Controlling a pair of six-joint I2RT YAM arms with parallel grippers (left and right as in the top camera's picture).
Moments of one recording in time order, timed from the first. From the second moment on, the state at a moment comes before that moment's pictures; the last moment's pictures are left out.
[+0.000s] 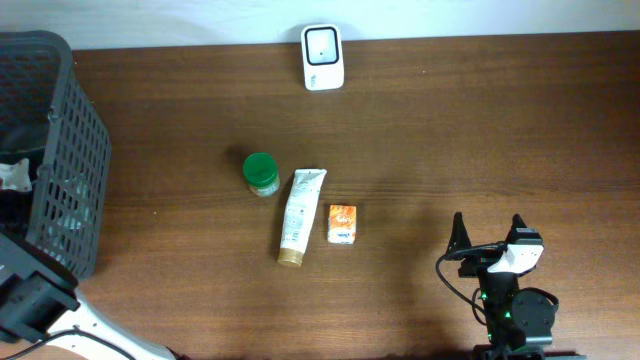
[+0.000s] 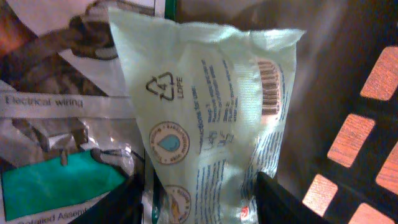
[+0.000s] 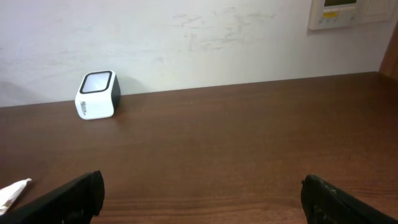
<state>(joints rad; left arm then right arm) 0.81 2.20 1.76 -1.07 0.31 0.38 -0.02 0.01 0.01 -0.08 0.01 0.11</state>
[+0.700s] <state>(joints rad) 0.82 2.13 2.17 -1.15 0.51 0.22 -0.02 0.01 0.01 -0.08 0.01 0.11</state>
